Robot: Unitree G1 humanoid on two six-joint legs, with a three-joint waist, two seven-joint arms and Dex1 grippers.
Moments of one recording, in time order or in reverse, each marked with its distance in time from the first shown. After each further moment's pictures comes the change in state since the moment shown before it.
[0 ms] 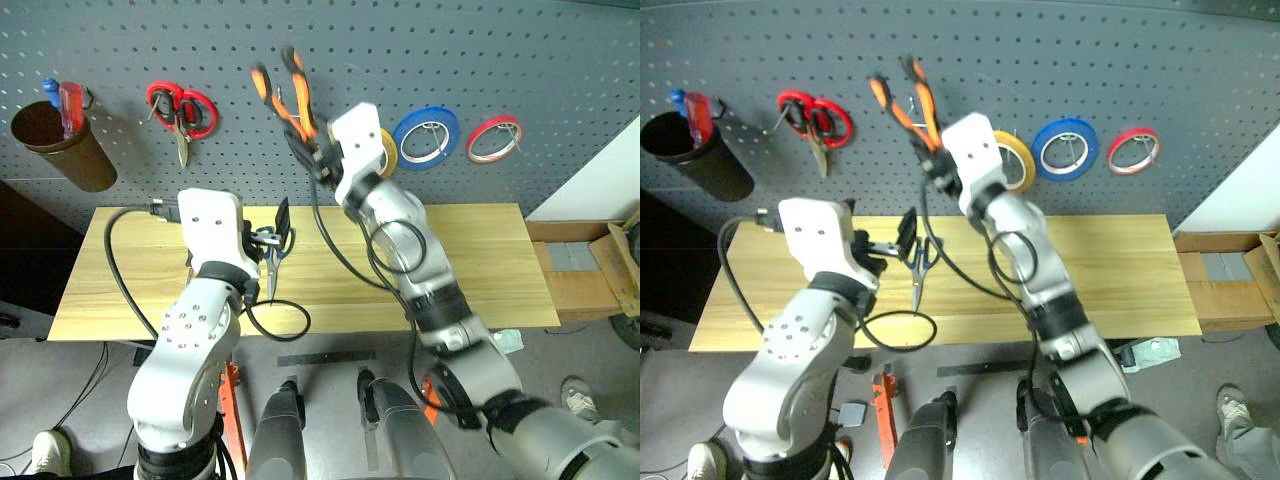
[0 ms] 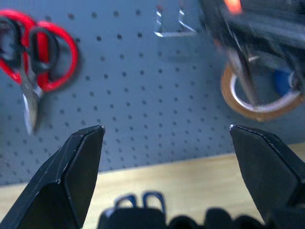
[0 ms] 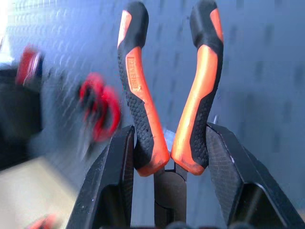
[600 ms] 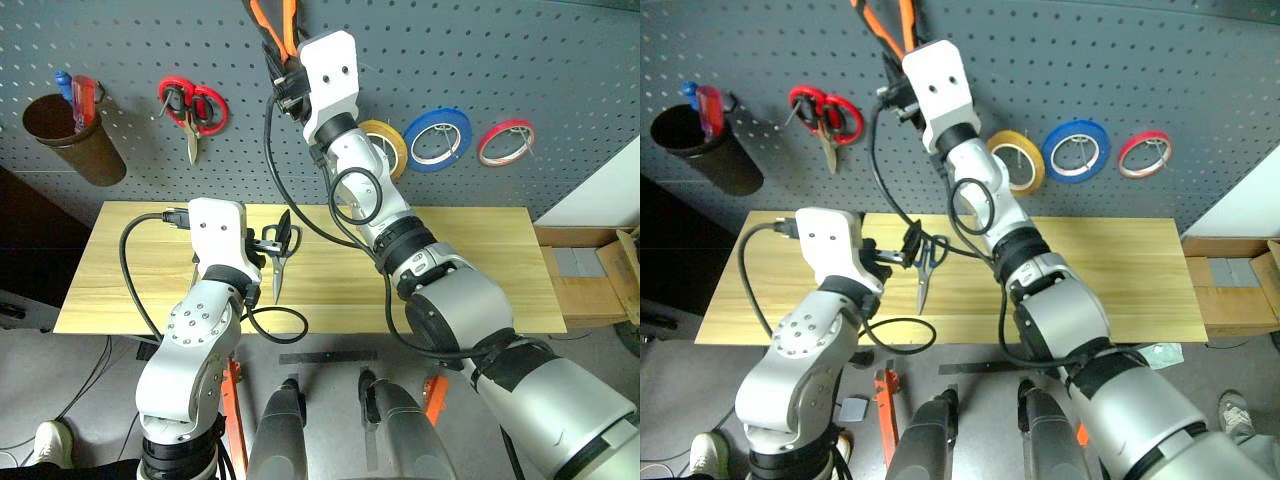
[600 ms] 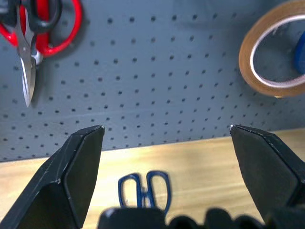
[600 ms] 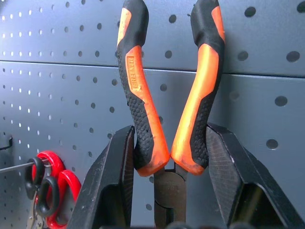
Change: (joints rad) left arm 0.058 -0.028 -0.012 0.050 -0.004 -0.023 -0.041; right arm -0.360 0.052 -0.092 0.620 -0.038 -0.412 -0.209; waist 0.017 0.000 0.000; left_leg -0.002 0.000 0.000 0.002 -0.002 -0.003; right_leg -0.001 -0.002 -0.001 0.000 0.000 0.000
